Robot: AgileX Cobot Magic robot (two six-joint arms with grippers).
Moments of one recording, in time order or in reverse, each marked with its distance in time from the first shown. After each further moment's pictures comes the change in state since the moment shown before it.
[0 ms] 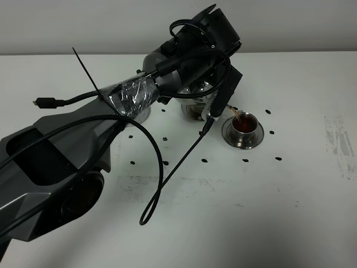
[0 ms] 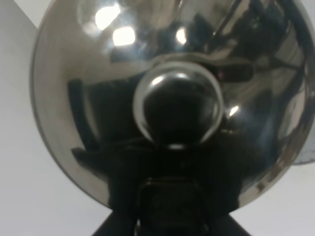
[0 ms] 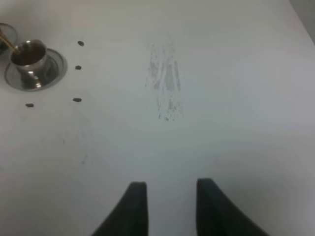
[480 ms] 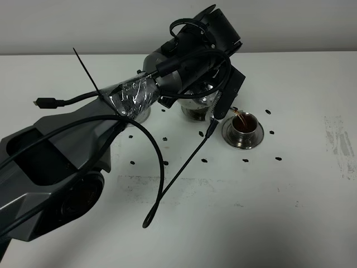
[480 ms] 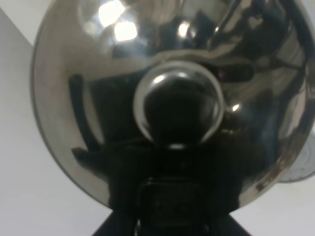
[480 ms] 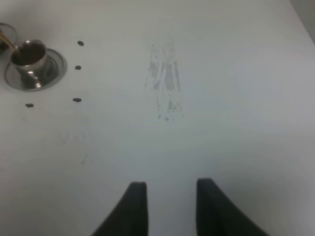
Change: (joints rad) left arm 0.005 0.000 0.000 -0.055 0.000 -0.001; right arm 0.000 0.000 0.000 0.000 0.000 0.000
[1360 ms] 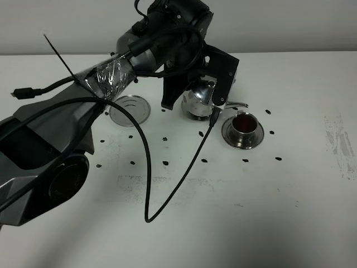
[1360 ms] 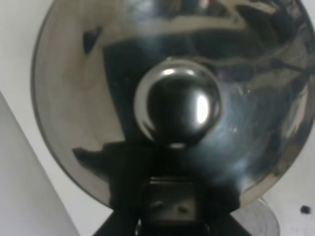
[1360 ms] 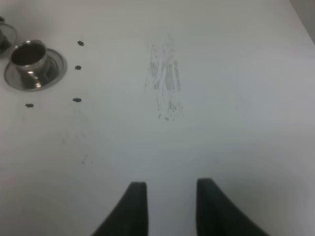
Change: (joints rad) left arm 0.103 -0.014 -0.040 -0.352 0.000 0.041; right arm 0.000 0.000 0.000 0.000 0.000 0.000
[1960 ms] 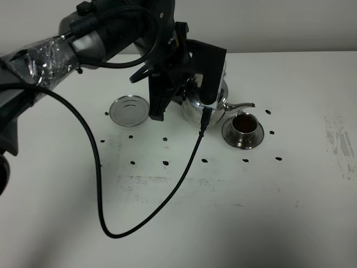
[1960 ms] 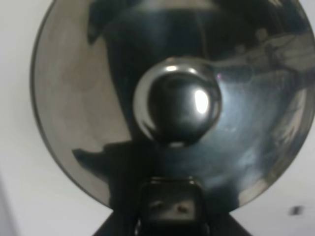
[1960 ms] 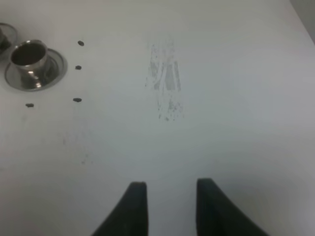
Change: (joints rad) left arm 0.027 -0.322 0.463 -0.212 -0.169 -0.024; right arm 0.000 0.000 0.000 0.000 0.000 0.000
